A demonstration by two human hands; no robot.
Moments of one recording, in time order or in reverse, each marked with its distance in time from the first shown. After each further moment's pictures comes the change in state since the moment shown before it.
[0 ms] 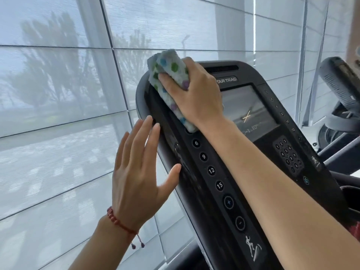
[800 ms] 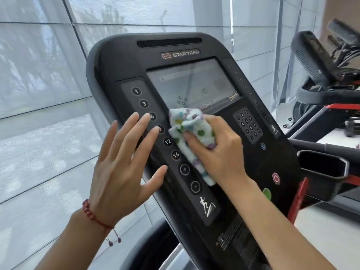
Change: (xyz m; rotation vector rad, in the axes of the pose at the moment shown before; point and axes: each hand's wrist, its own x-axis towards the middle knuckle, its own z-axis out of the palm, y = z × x) left_hand -0.012 0.041 -0.009 -0.004 -0.166 0.206; right_hand -0.144 0.066 -0.068 0.041 0.068 0.092
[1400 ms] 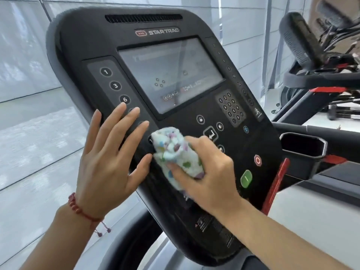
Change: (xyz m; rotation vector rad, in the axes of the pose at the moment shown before) left_hand 0.001 0.017 0.007 -0.030 -0.075 0.002; right_hand -0.056 0.005 -0.017 0.034 -0.017 -0.067
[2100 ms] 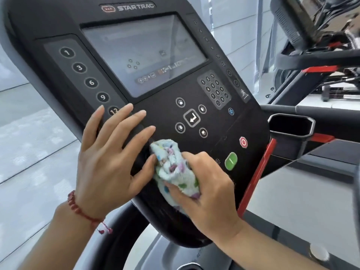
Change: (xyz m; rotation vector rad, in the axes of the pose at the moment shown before) left_hand 0.004 0.036 0.008 -0.038 -0.054 0.069; right_hand -0.052 0.002 -0.023 -0.082 -0.039 0.057
